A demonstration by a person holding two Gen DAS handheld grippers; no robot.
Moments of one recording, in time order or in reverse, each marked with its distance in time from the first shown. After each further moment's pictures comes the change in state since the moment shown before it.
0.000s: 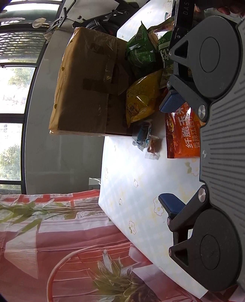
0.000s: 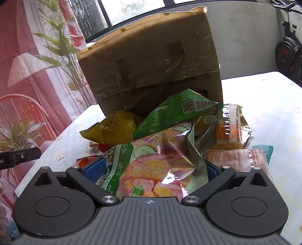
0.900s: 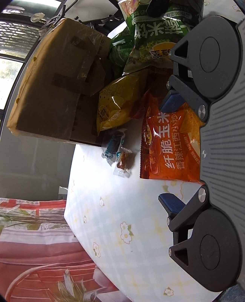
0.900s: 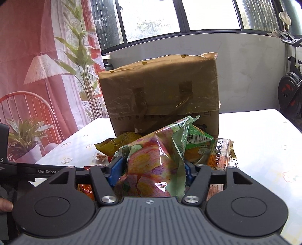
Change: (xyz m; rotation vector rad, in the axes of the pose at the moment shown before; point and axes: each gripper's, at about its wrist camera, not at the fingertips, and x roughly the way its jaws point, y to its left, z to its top) left arm 0.060 -0.007 -0.025 -0.099 0.161 -0.088; right arm -0.052 0.021 0.004 -0.145 -0.141 -0.022
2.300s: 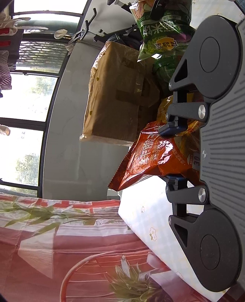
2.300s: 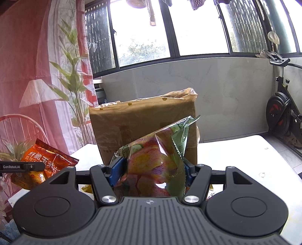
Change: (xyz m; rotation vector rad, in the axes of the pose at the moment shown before) left arm -0.085 0.010 0.042 0.060 -0.290 -0.016; right arm -0.040 -0.018 0.031 -0.011 -0.165 -0.063
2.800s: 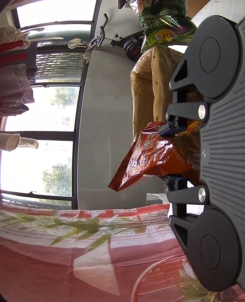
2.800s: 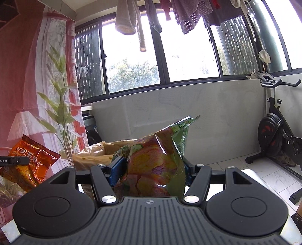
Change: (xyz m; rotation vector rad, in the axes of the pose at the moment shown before) left arm 0.002 -0.023 0.104 0.099 -0.178 -0.023; right arm 0.011 -0.024 0.078 0.012 -0.148 -0.049
